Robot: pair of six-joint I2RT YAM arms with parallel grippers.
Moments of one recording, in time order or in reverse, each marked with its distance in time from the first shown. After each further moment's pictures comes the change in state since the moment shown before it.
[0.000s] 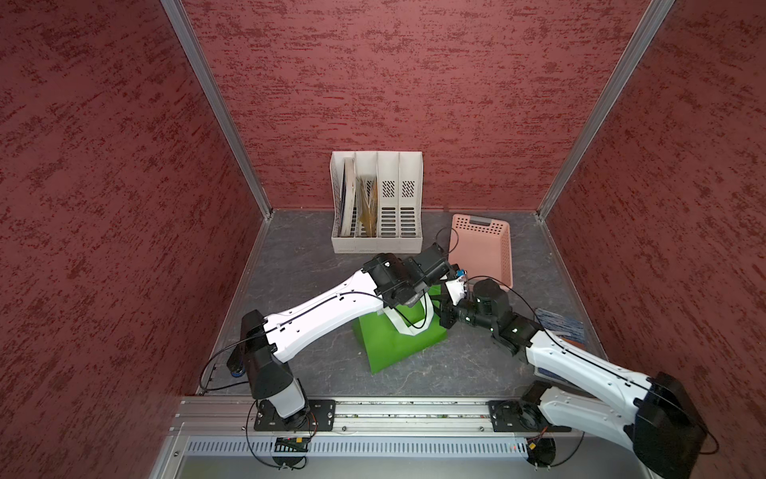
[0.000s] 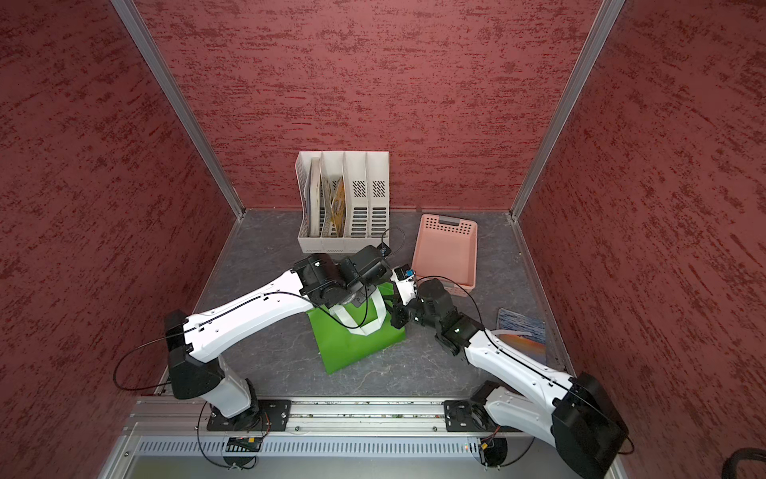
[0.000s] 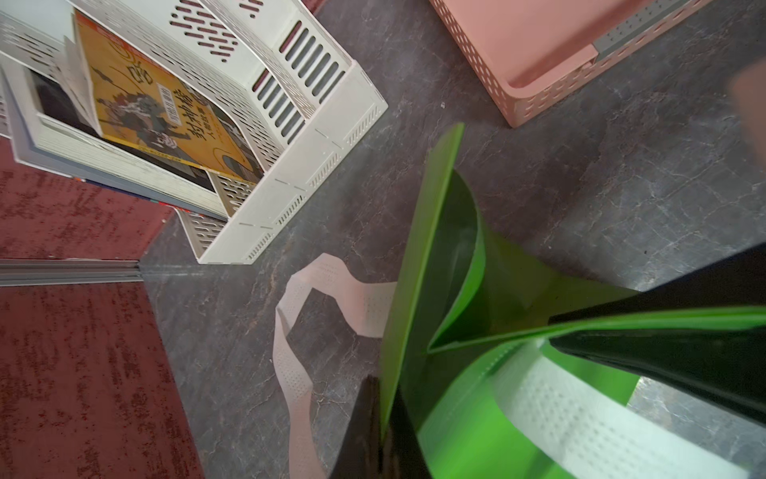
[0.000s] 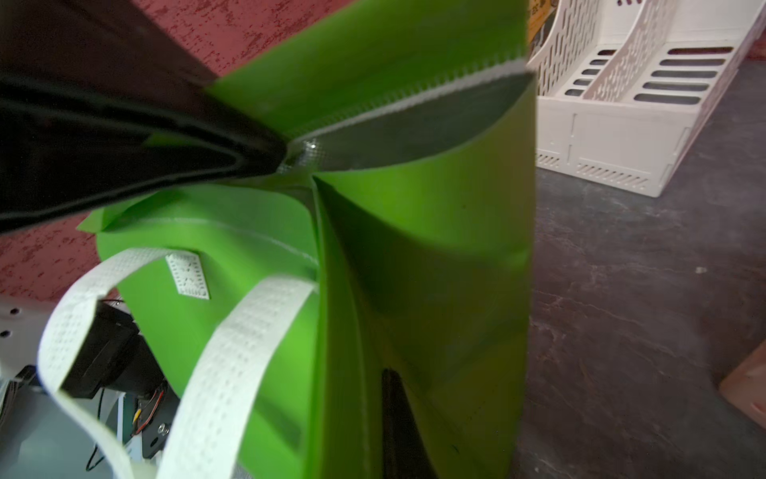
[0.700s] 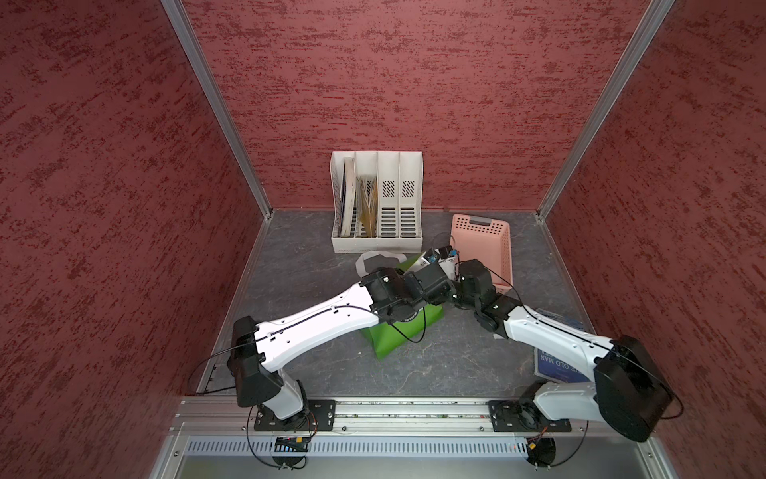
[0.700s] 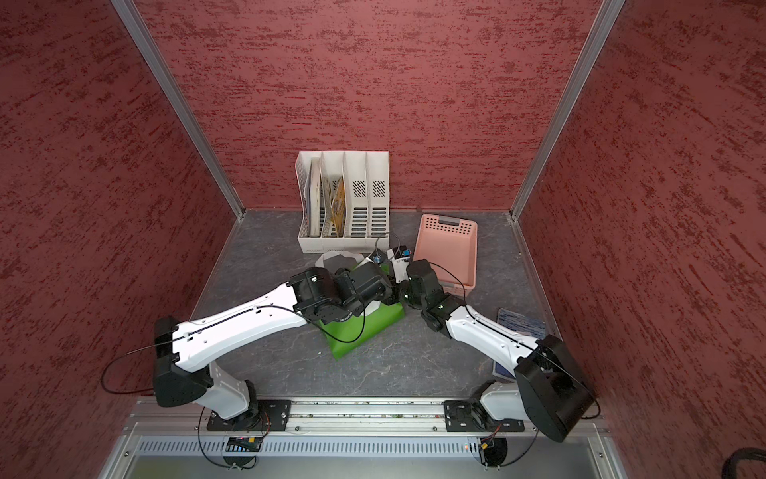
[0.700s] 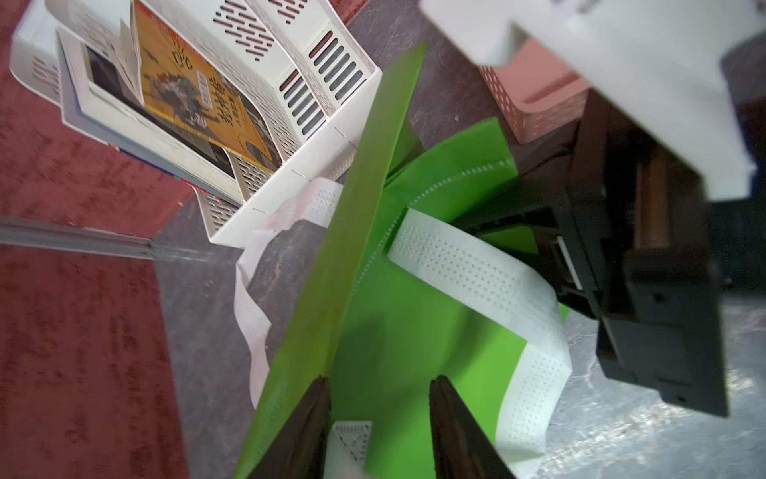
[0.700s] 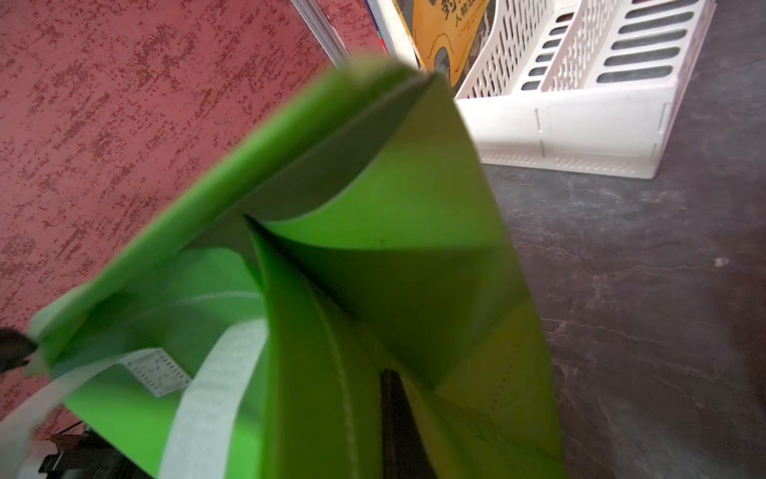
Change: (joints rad) left arm -0.024 -0.098 -0.106 0.042 -0.008 -0.162; right arm -0.069 0.228 0.135 0.078 -0.025 0.173
